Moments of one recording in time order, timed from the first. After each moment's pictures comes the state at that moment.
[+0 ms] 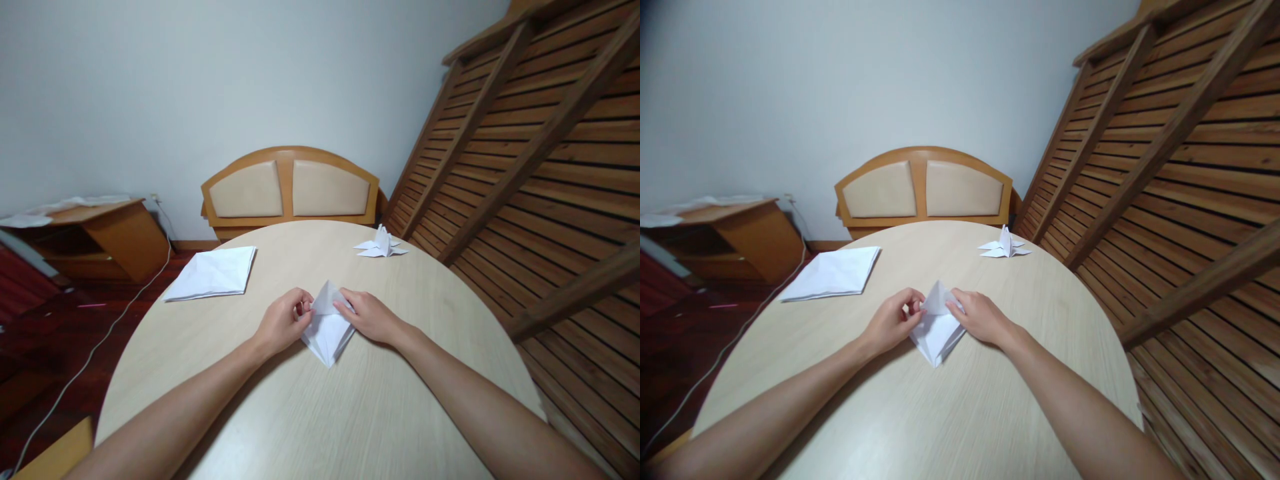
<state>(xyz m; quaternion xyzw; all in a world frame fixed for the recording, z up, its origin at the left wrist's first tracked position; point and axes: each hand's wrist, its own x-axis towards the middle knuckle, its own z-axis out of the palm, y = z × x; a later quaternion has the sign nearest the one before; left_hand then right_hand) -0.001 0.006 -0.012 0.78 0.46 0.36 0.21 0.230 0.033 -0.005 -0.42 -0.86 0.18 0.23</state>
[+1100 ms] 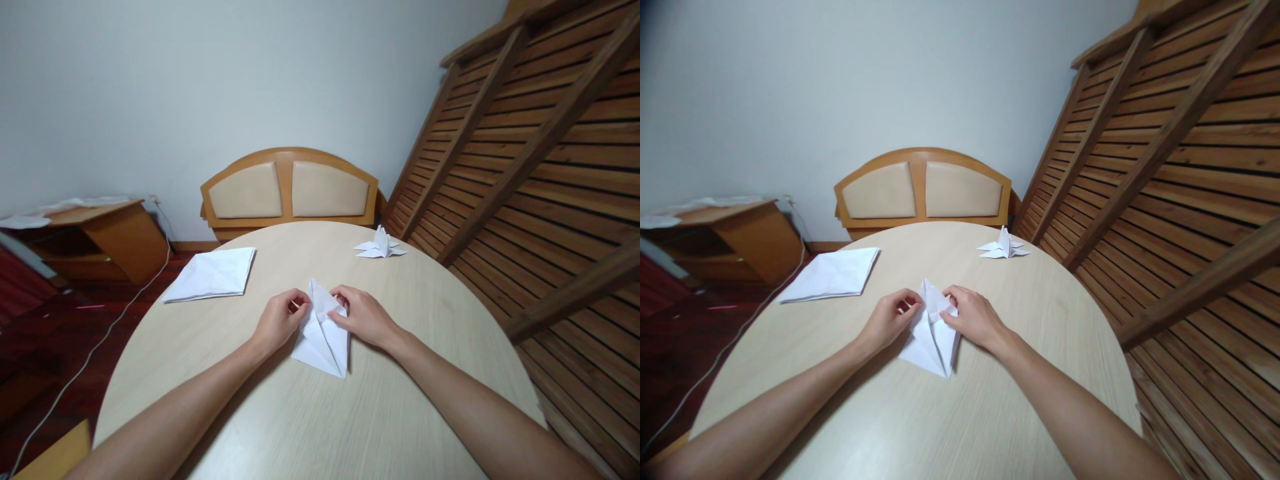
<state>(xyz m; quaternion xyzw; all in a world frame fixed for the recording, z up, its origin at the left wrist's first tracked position) -0.002 0.013 -0.013 0.73 0.49 0.40 0.25 0.219 0.026 -0.001 -0.45 -0.83 0.18 0.28</state>
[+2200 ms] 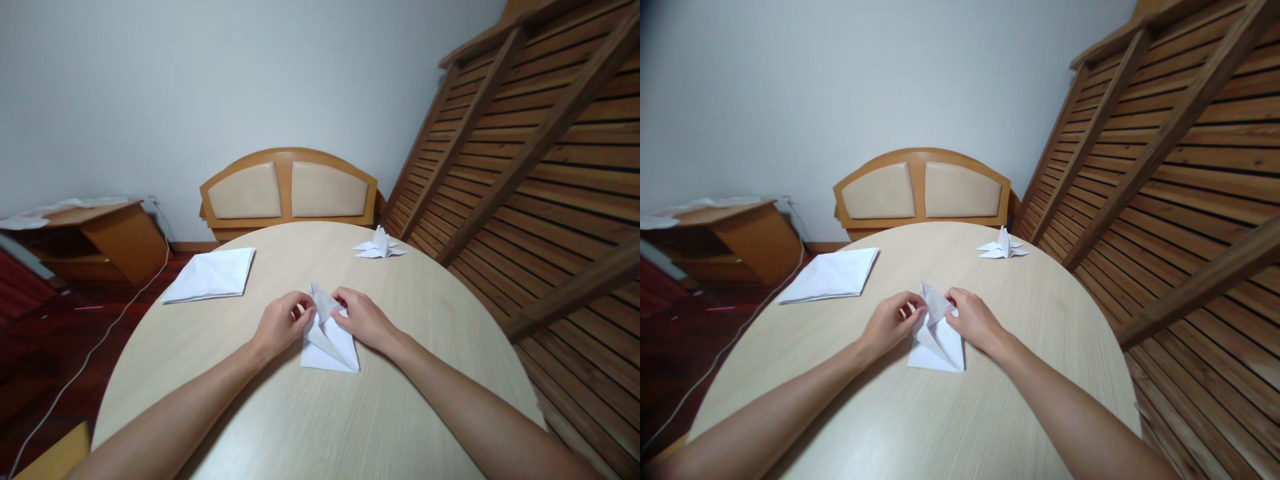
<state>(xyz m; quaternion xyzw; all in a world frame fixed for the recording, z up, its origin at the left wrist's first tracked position) -0.001 0.005 -0.010 0.79 0.46 0.37 0.17 0.215 0.028 -0.007 -0.44 -0.83 0.18 0.30</state>
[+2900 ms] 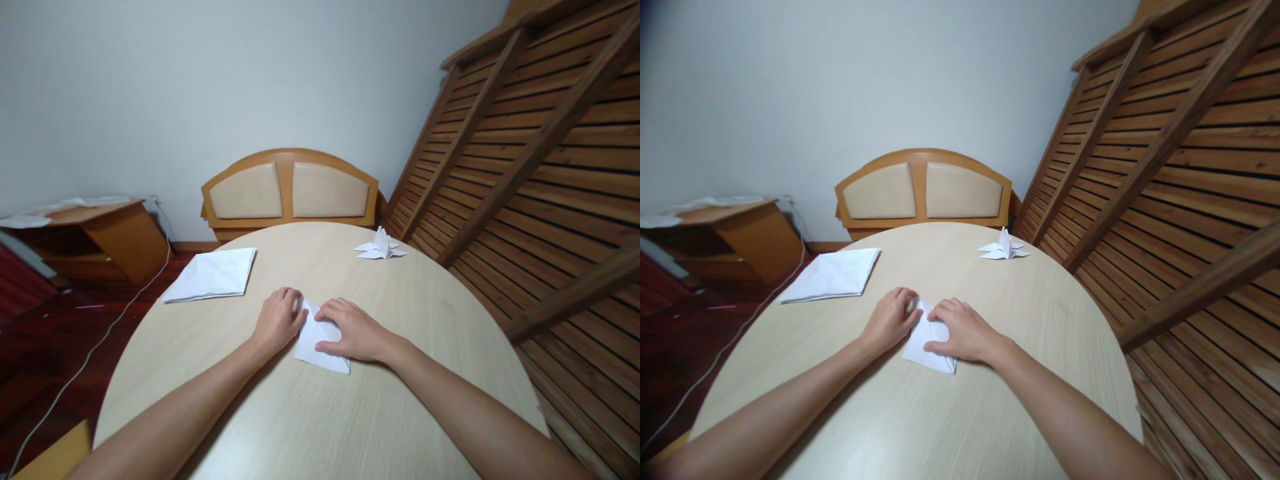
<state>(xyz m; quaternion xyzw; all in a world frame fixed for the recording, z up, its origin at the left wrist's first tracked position) -0.010 0.015 -0.023 0.79 0.55 0.27 0.02 0.208 0.013 -0.006 -0.33 -0.90 0.17 0.21</state>
